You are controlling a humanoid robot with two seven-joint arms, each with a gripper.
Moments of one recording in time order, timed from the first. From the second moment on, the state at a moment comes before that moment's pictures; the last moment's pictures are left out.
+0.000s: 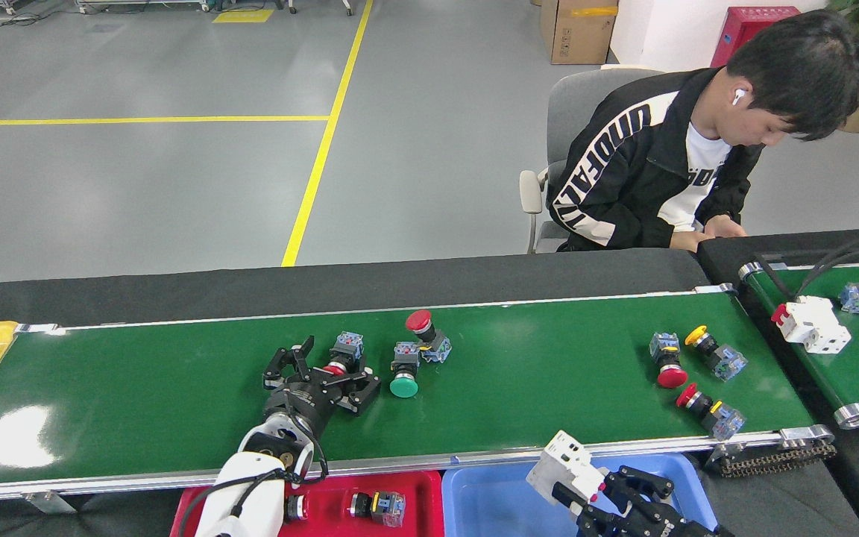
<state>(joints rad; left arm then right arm) -0.47 -0.01 -0.12 -0.91 -1.64 -0.19 -0.03 0.17 -0.17 0.00 -1.66 1.05 -0.75 0.21</state>
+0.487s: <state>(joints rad) -0.09 0.09 -0.03 -1.40 -1.54 -0.30 -0.03 0.11 -0.03 -0.18 -1.68 1.05 -0.31 0.22</state>
